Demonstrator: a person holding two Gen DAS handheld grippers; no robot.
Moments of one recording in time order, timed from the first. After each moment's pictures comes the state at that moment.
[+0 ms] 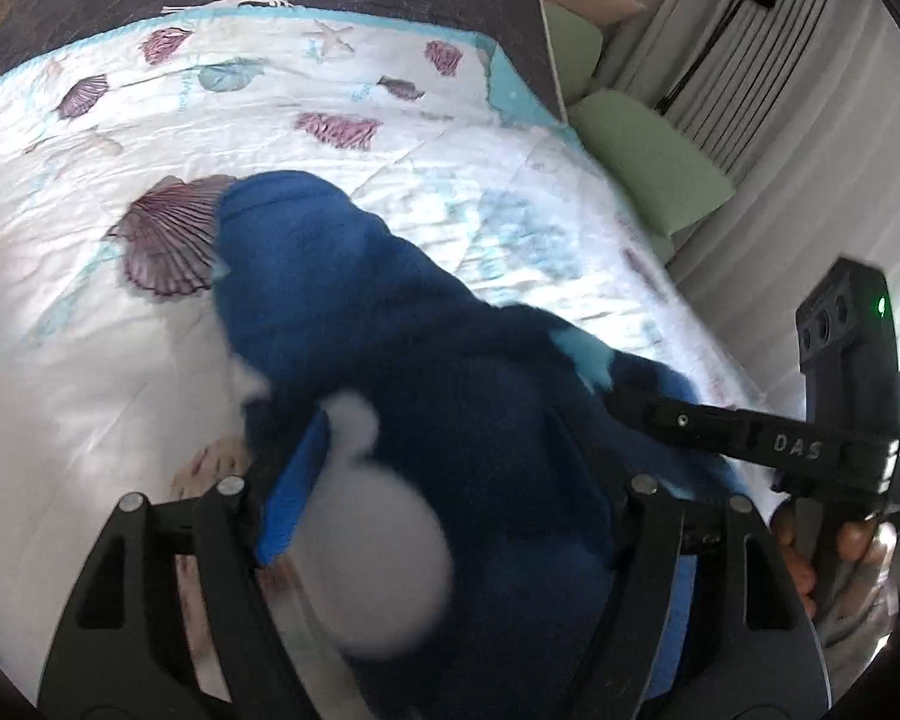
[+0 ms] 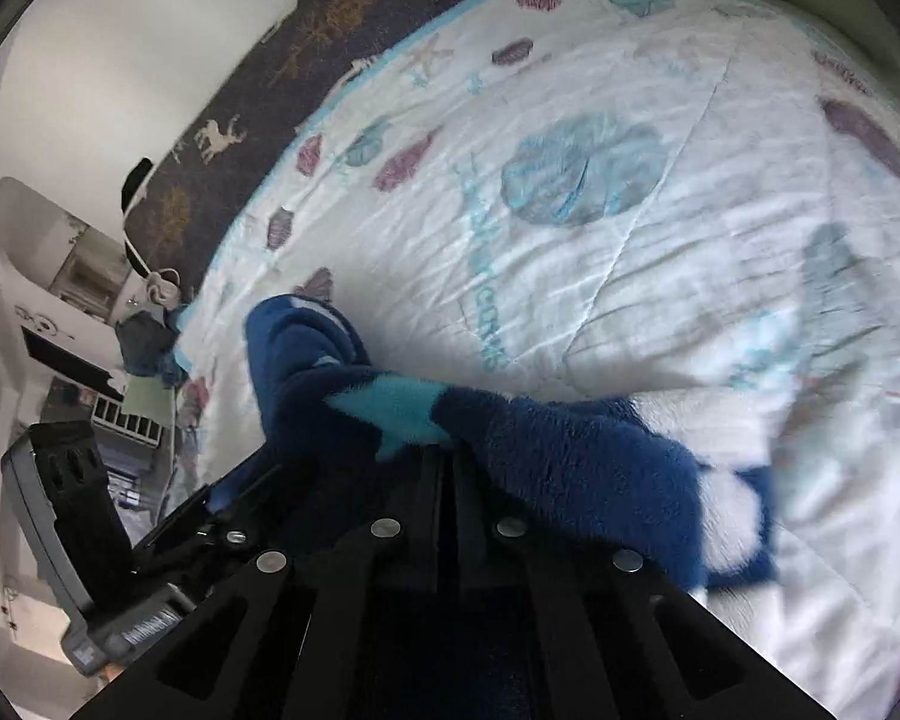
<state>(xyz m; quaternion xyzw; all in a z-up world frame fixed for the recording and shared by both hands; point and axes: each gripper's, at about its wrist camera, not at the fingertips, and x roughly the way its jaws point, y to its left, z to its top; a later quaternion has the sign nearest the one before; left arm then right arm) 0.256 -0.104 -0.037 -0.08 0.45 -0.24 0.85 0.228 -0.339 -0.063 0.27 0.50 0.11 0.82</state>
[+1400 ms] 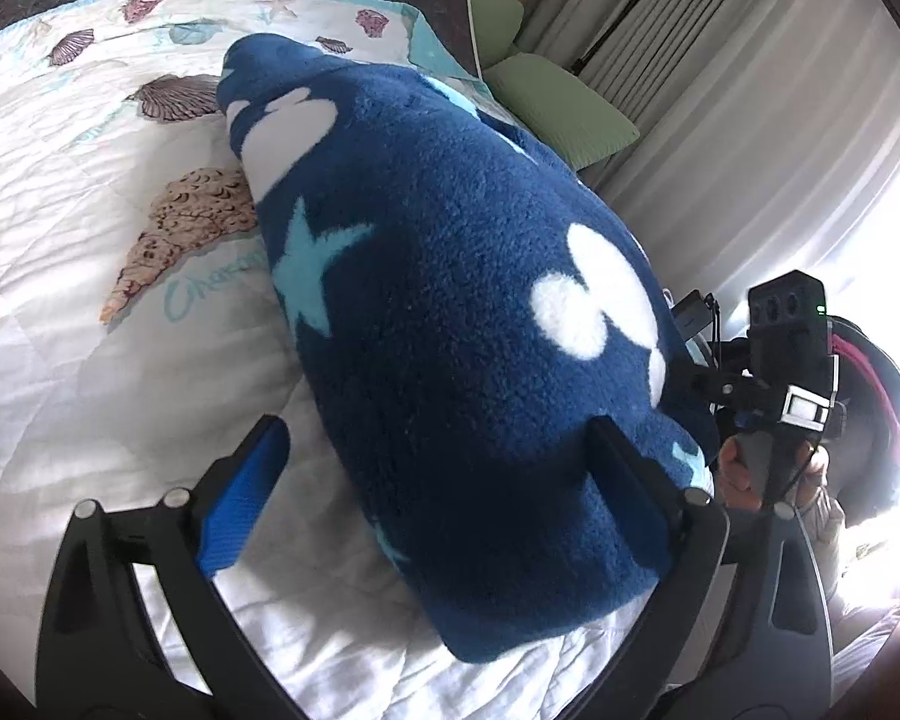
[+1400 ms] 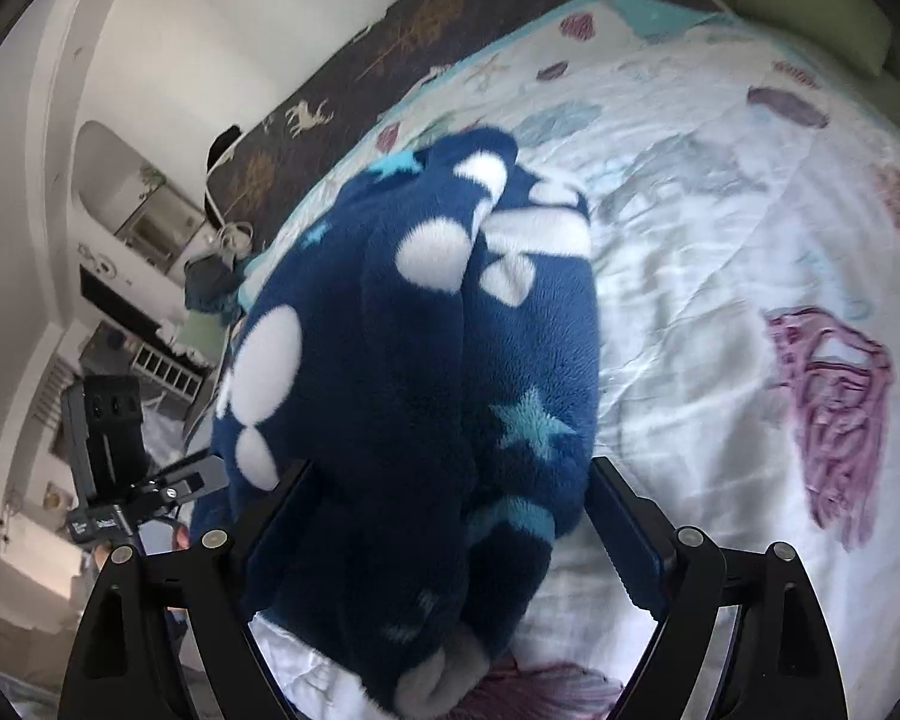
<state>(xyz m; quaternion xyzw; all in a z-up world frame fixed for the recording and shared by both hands) 0.108 -0.071 -0.062 -0.09 0.47 -0.32 0.82 0.051 -0.390 -0.075 0.25 0.46 0.20 0.83</state>
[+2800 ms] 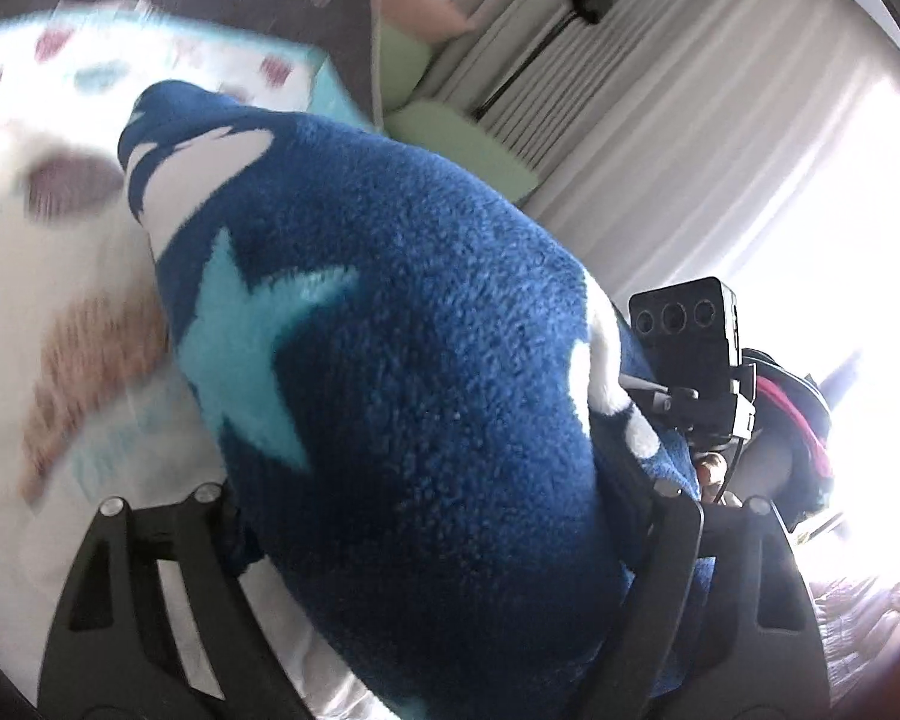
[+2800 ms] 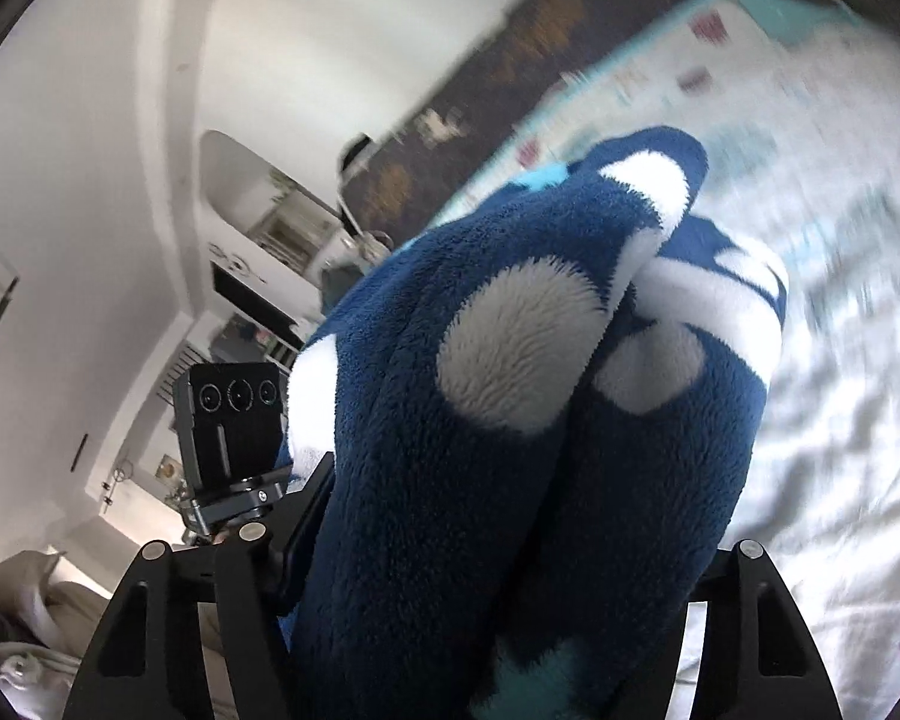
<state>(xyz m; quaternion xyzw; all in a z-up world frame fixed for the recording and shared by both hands) 0.153 -0.089 -0.019 -0.14 0.39 -0.44 0.80 0.098 -0.368 -0.035 0.29 0.37 0.36 0.80</state>
